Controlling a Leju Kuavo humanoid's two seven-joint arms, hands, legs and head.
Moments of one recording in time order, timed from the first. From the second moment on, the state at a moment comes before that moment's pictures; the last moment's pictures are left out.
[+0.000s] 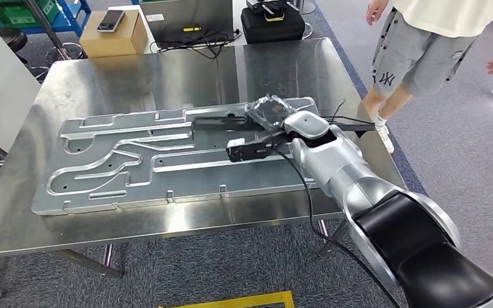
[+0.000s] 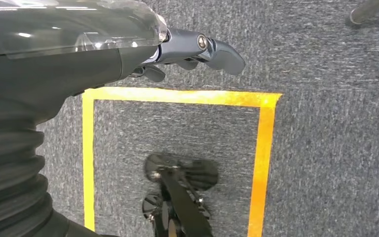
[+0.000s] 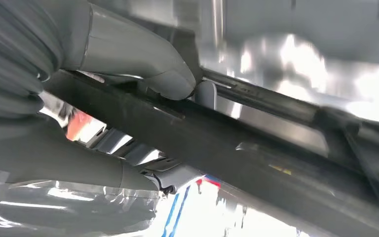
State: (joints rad) left arm -0.09 0.14 -1.23 -0.11 1.46 0.08 -0.51; right arm -1.15 0.08 0.58 -0.36 1.29 -0.10 -0.21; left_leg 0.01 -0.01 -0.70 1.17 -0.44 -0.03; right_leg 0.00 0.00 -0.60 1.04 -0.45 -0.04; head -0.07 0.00
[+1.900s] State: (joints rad) left arm -0.11 0.15 -1.25 -0.11 1.46 0.19 -0.50; right arm -1.06 0.16 0.32 -0.46 0.96 -0.37 -0.54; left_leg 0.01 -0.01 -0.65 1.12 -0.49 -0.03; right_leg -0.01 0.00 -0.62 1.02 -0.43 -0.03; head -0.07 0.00
